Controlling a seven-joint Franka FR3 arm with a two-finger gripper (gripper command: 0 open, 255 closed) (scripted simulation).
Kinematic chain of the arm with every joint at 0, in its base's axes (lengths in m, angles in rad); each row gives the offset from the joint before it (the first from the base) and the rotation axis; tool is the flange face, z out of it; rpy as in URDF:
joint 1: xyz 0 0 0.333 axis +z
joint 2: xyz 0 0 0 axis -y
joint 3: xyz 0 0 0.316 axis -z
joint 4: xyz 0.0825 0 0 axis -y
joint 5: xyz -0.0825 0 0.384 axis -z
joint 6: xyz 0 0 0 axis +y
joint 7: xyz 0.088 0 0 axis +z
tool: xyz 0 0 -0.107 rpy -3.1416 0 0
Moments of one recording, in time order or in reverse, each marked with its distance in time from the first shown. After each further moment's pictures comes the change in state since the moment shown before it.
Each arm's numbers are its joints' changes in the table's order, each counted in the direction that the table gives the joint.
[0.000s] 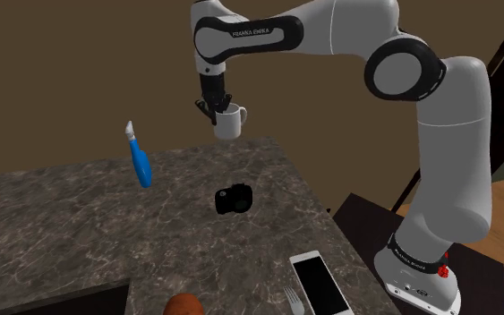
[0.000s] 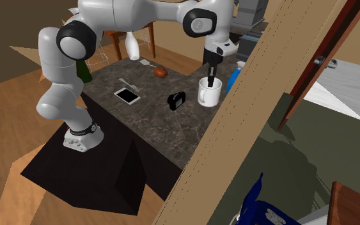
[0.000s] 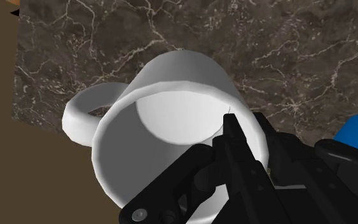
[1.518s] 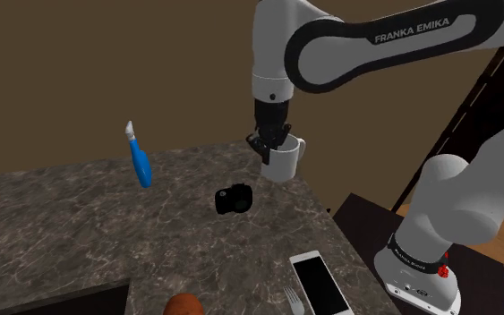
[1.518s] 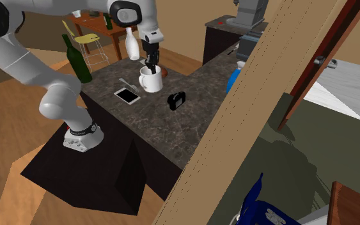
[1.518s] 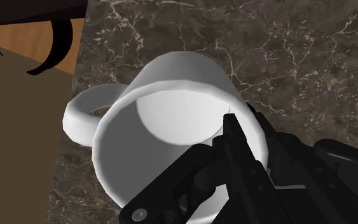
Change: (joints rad) arm 0.118 0.819 -0.115 -0.952 -0.126 -0.141 -0.195
